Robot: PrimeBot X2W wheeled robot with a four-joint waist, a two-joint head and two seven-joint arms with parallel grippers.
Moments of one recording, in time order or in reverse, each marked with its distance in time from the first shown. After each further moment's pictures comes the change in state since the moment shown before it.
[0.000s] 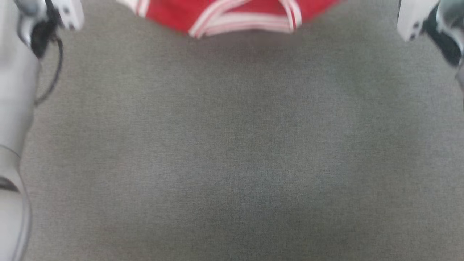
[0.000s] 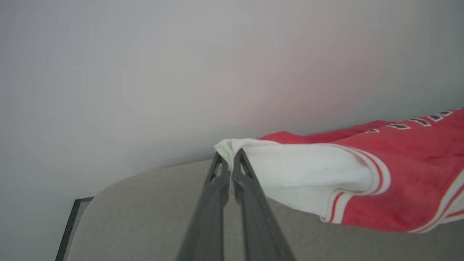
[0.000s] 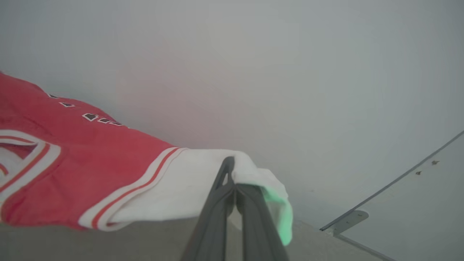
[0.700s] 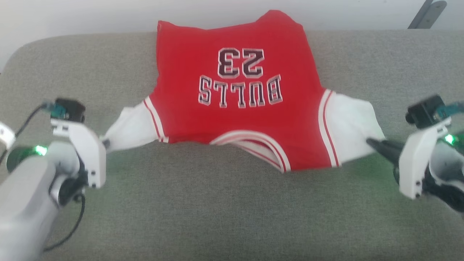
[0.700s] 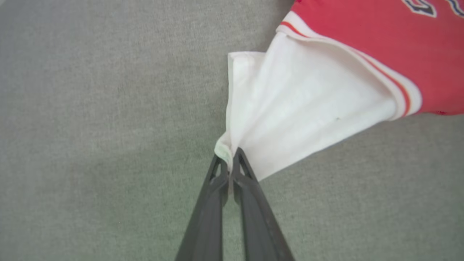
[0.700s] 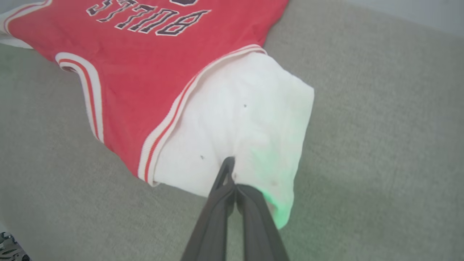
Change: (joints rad) left arm 0.682 0.190 -0.033 -0.454 -0.167 0.071 0.263; right arm 0.685 -0.315 0.010 -0.601 0.374 0.000 0.347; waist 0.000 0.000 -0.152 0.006
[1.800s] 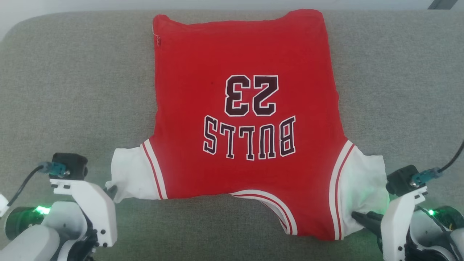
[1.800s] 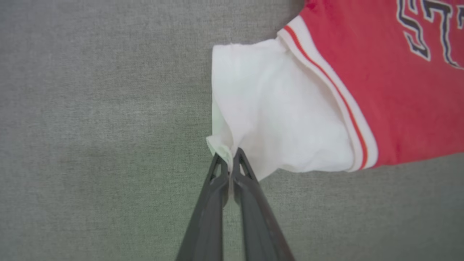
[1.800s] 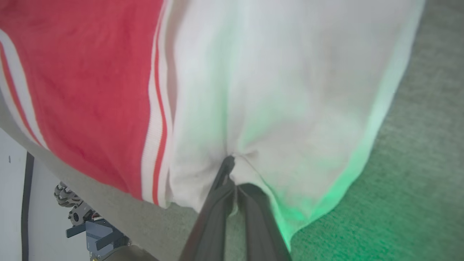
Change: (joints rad) left arm 0.495 0.238 0.105 -0.831 -0.087 0.457 0.095; right arm 0.535 0.269 -0.485 -0.249 -0.259 0.002 0.385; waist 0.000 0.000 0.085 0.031
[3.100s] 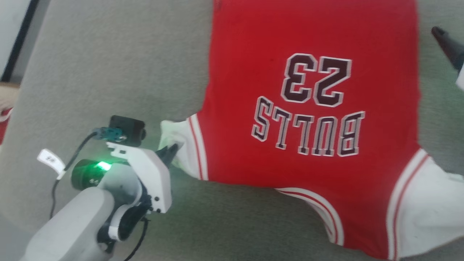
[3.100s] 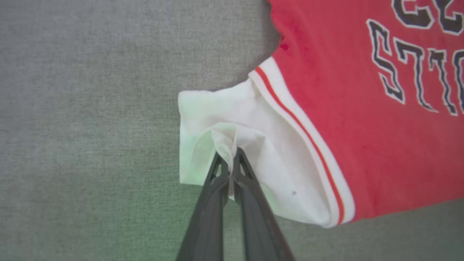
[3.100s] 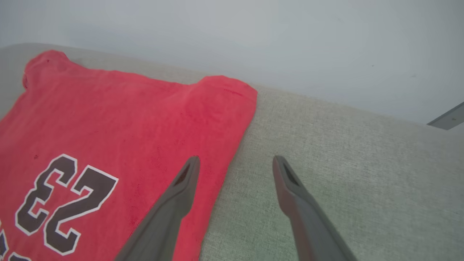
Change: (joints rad) left arm -0.223 -0.226 -0.097 0.111 0.047 -0.122 -0.072; right arm -0.691 -0.035 -0.167 0.279 -0.191 -0.003 -0.115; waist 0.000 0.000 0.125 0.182
